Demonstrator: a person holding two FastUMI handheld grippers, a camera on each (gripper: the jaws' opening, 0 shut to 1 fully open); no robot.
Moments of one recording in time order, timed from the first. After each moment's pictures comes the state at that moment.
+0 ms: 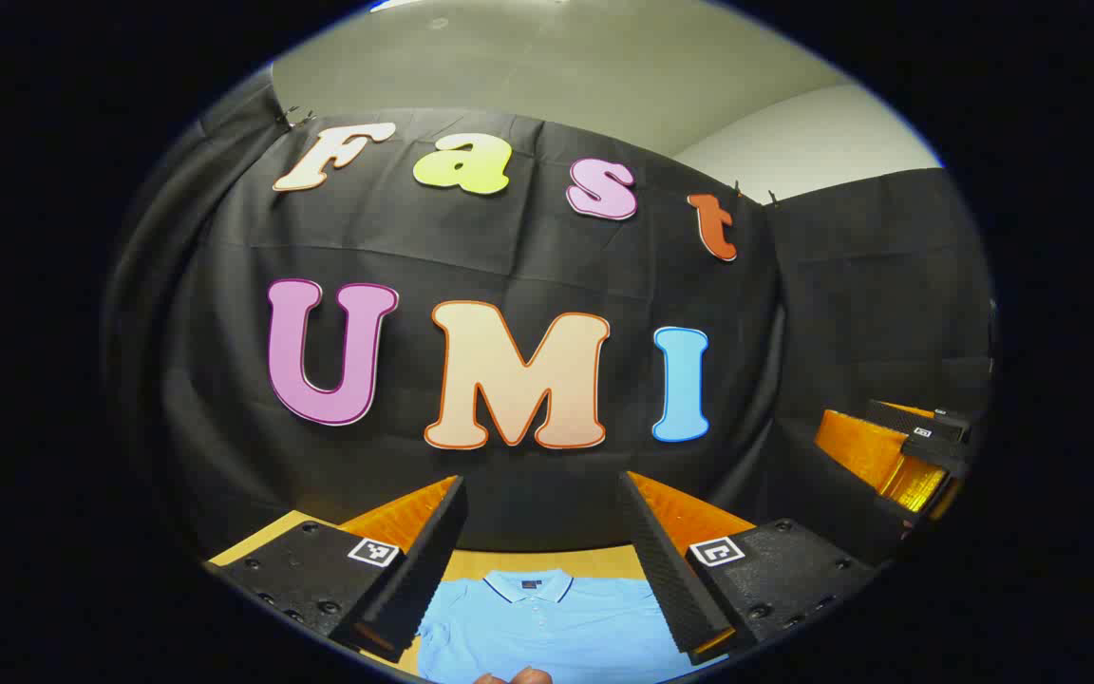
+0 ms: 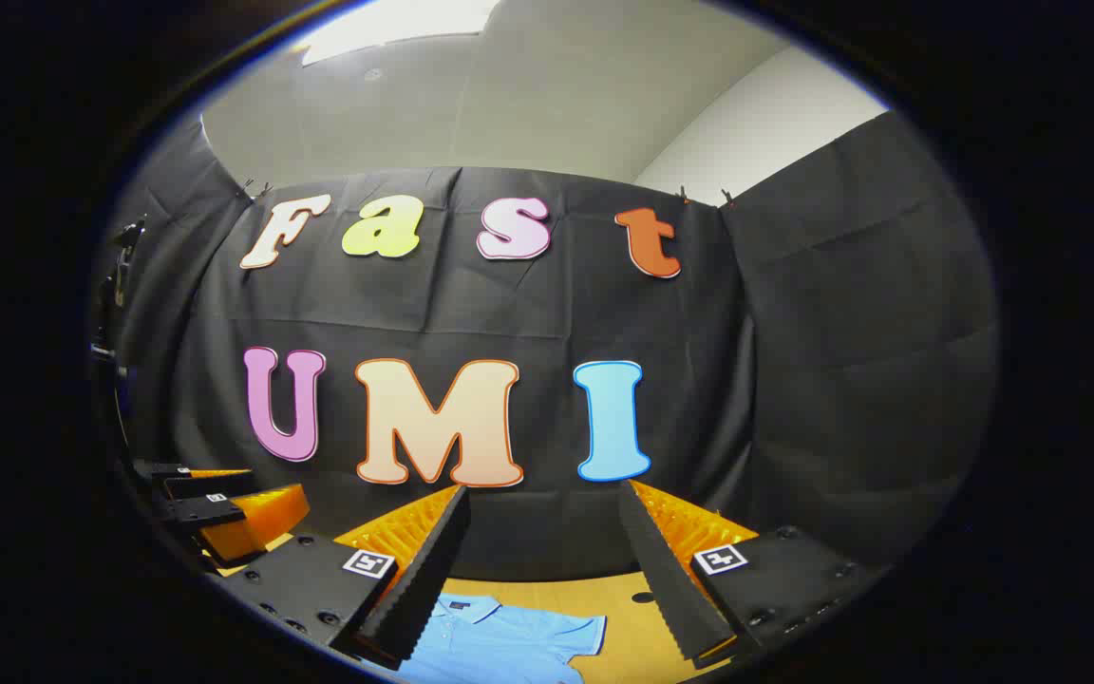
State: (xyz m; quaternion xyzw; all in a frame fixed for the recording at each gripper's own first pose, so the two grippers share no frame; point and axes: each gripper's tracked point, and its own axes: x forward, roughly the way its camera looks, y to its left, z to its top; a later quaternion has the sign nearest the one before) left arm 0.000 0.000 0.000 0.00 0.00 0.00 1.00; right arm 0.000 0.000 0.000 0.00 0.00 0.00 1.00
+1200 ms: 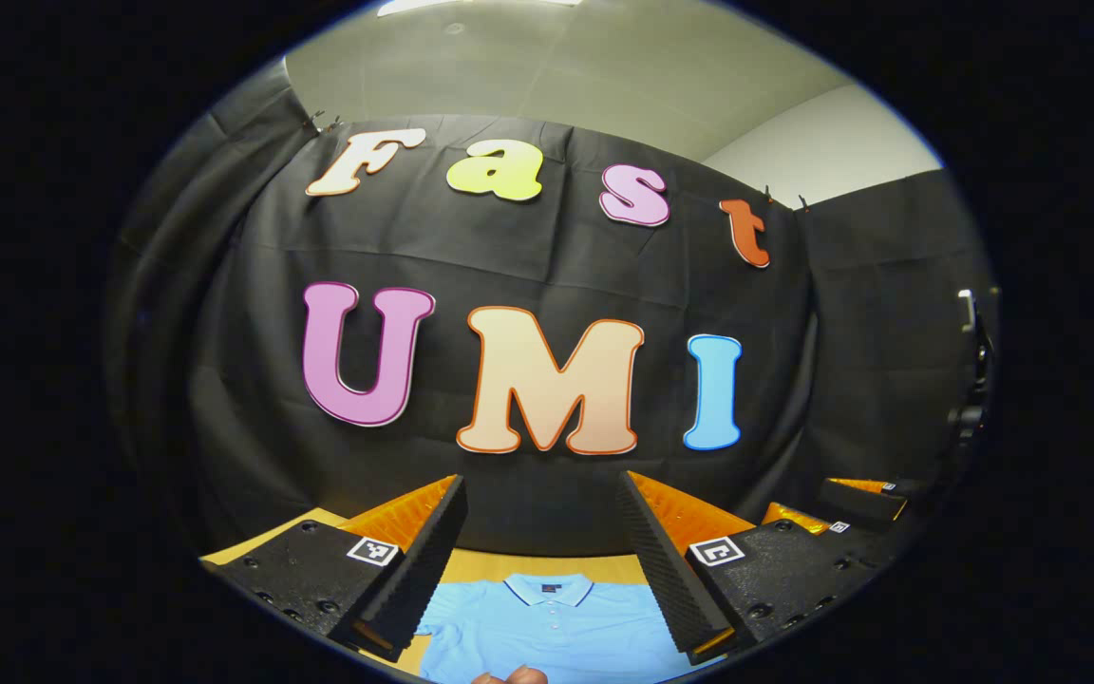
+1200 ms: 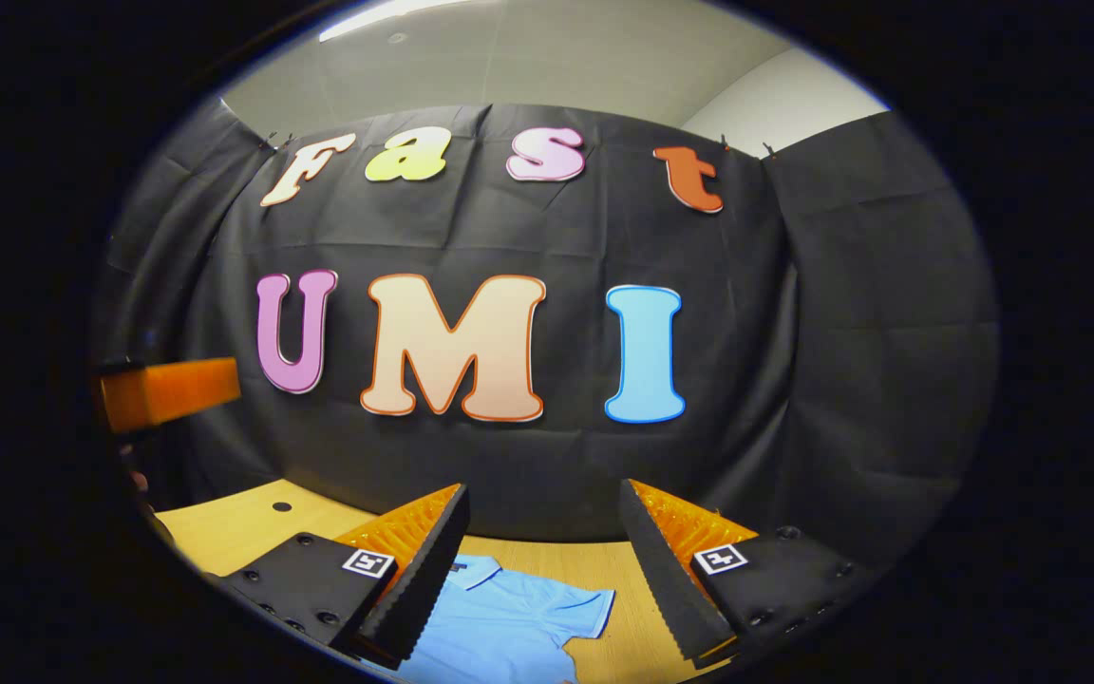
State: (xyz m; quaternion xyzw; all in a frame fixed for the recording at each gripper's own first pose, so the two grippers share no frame) left arm -0.004 0.025 -0.001 0.00 -0.01 0.07 1.00; right arm 0.059 -0.003 -0.128 -0.04 0.10 0.04 0.99
